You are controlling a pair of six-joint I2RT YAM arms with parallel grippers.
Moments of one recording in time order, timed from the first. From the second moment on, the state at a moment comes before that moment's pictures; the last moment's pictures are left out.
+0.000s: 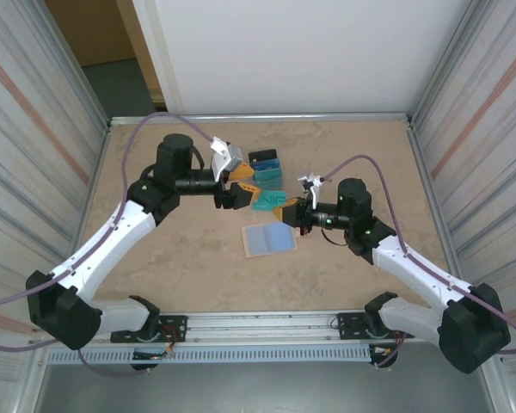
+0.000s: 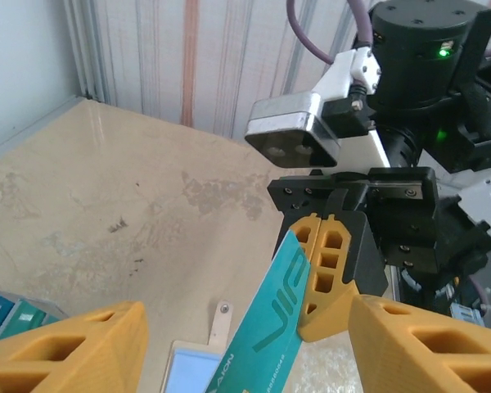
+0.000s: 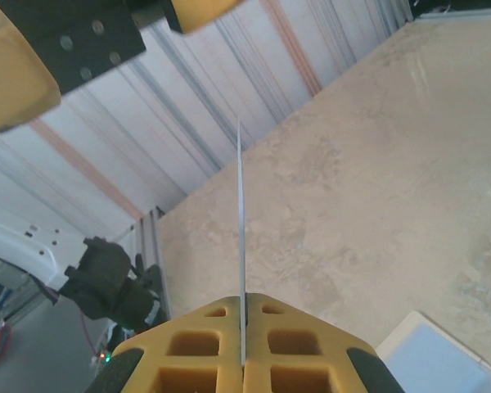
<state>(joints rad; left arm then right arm) -0.52 1.27 1.19 -0.34 0.80 0.19 0.53 1.07 0.63 0.20 -0.76 0.39</state>
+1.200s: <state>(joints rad) -0.53 1.72 1.53 -0.67 0.70 0.59 0.54 1.08 0.70 -0.08 -0.34 0.32</state>
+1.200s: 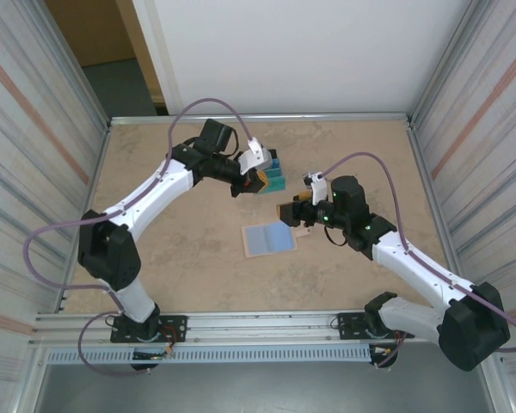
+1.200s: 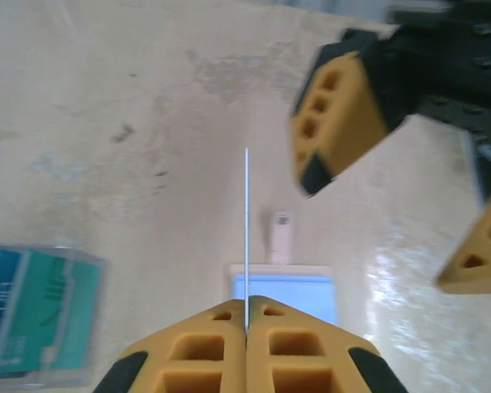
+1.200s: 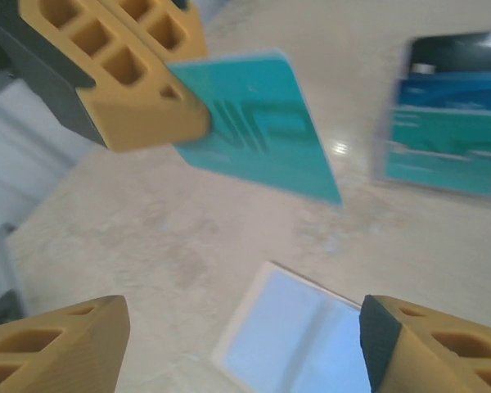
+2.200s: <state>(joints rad) -0.46 2.25 1.88 -0.59 0.57 0.60 0.55 1.10 0.76 -0.43 0.30 0.57</state>
